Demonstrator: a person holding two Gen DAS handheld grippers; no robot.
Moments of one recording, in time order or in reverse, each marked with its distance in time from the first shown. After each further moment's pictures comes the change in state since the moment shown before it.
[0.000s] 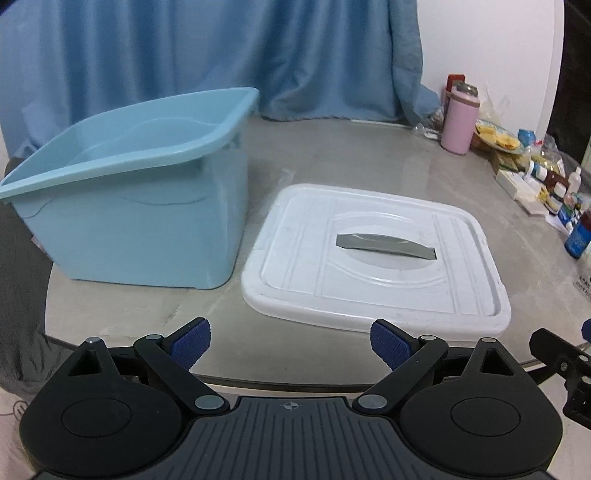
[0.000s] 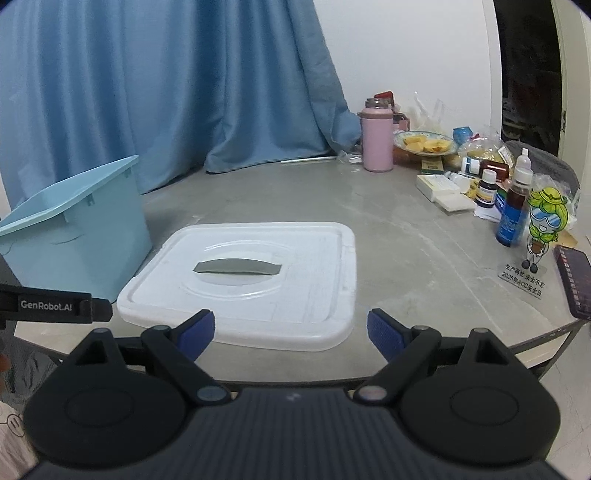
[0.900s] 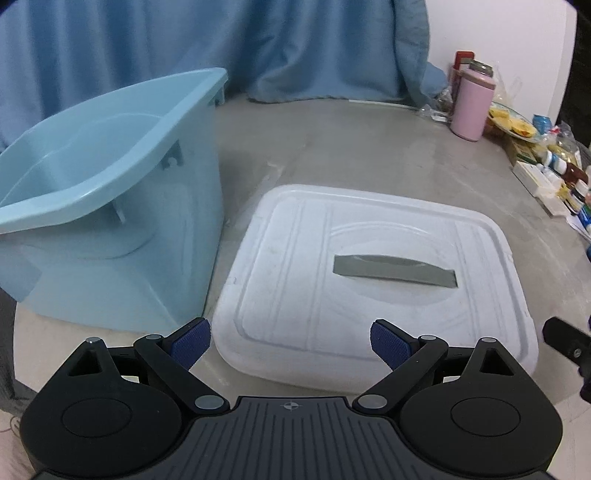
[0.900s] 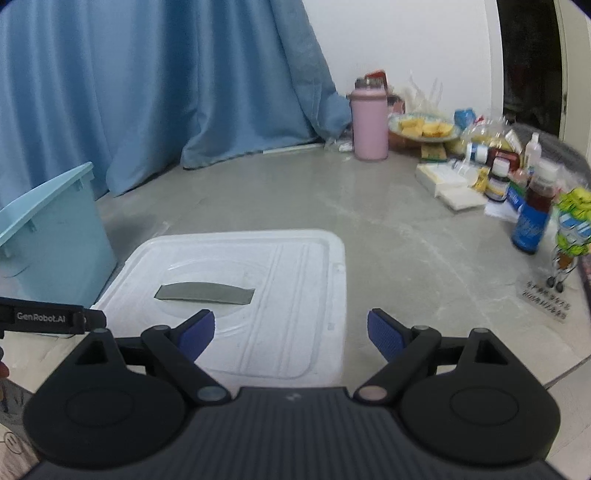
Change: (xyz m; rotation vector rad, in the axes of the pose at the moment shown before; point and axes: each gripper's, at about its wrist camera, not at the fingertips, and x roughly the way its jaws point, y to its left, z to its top) left arm 0.086 -0.004 0.054 0.007 0.083 -0.015; right arm 0.080 -0.022 0.038 0.045 0.070 -0.008
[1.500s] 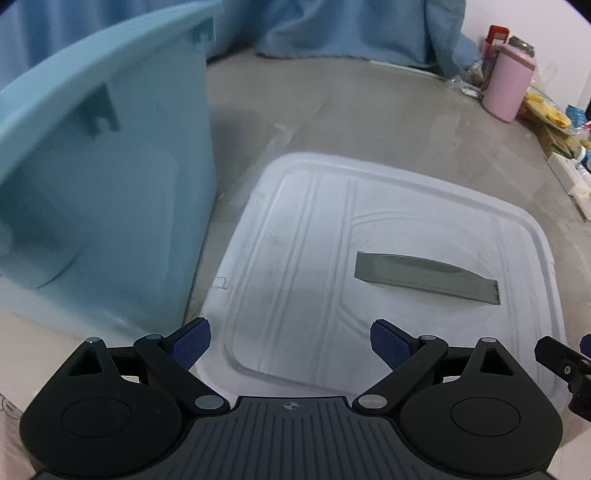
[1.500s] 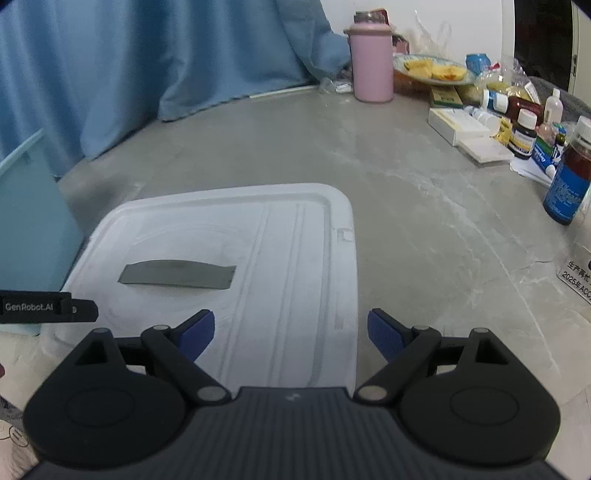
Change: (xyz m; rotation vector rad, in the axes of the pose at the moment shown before) left arm 0.074 0.002 0.023 -0.061 0.139 0.001; right arm 0.071 -0.006 0.011 0.029 0.179 -0.026
